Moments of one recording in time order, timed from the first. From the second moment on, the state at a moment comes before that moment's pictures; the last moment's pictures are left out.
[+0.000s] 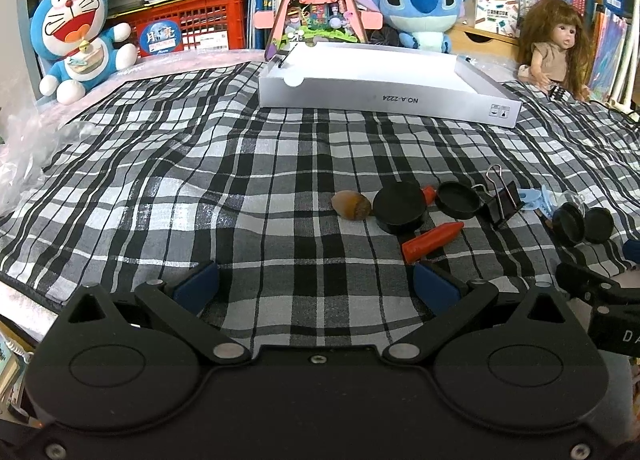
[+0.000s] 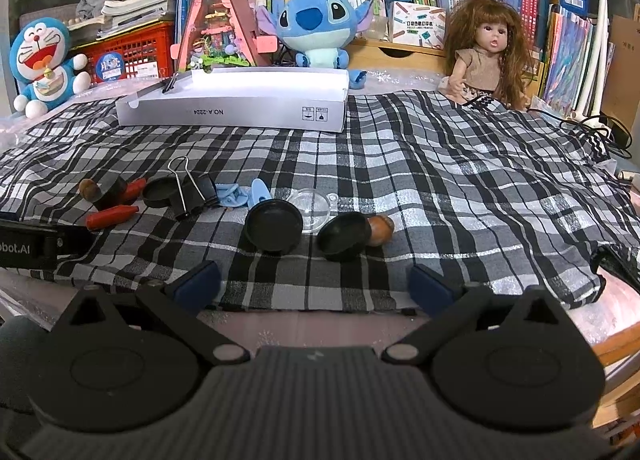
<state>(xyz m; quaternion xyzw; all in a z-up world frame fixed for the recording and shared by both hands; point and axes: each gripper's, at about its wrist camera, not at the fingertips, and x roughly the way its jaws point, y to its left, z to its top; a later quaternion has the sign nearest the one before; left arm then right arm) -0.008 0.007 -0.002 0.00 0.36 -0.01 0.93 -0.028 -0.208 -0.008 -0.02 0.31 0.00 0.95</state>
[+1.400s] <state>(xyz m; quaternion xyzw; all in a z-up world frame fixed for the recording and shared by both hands) -0.011 -0.002 0.001 -0.07 0.34 -0.11 0.93 -0.022 -0.195 0.002 -0.02 0.27 0.07 0.96</state>
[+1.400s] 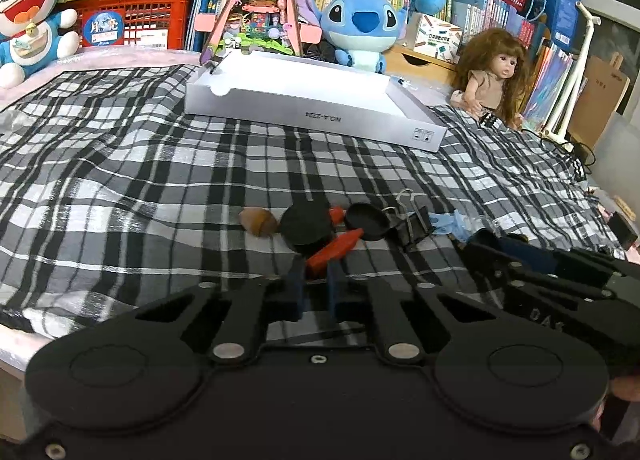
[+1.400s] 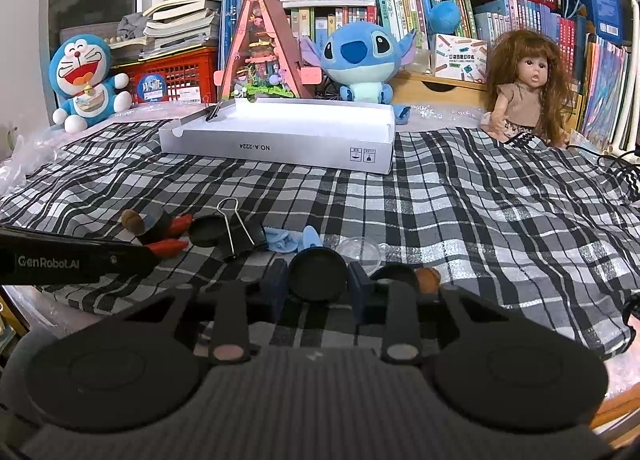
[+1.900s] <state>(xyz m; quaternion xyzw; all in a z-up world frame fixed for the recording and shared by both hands) -0.023 0.000 0.007 -0.04 0.31 -0.10 0.94 -0.026 -0.192 0.000 -0.01 0.27 0.06 0.96</state>
